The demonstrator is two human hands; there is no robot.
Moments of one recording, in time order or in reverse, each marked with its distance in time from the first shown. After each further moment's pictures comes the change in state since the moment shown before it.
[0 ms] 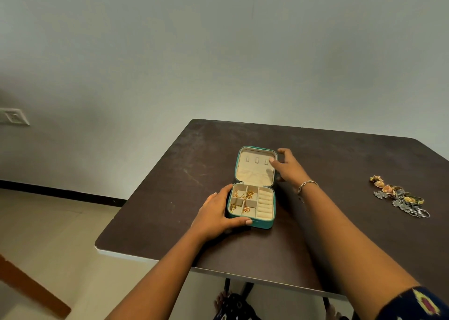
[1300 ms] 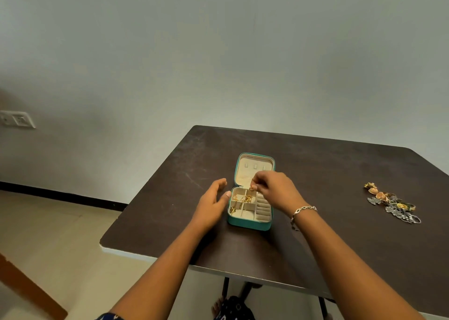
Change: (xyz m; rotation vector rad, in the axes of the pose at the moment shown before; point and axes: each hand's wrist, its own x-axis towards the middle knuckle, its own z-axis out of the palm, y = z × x) left_hand 0.005 0.008 -0.007 -0.379 0.228 -0.064; right_hand -0.075 -0.036 0.016 -0.680 -0.065 -0.372
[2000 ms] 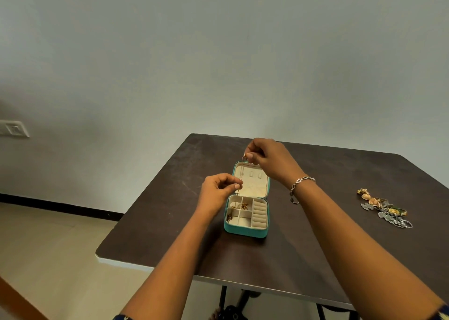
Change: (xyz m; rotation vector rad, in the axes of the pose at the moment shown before) left_hand 0.020 0.041 0.000 -0.198 0.027 0.113; right_hand 0.022 -0.029 -0.057 0.187 0.196 -0.151
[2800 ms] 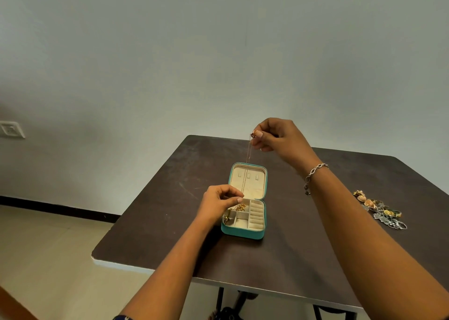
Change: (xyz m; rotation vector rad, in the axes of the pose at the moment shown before) left_hand -0.003 -0.014 0.005 0.071 -0.109 -0.110; right_hand 0.002 -0.011 -0.038 0.392 0.076 0.041
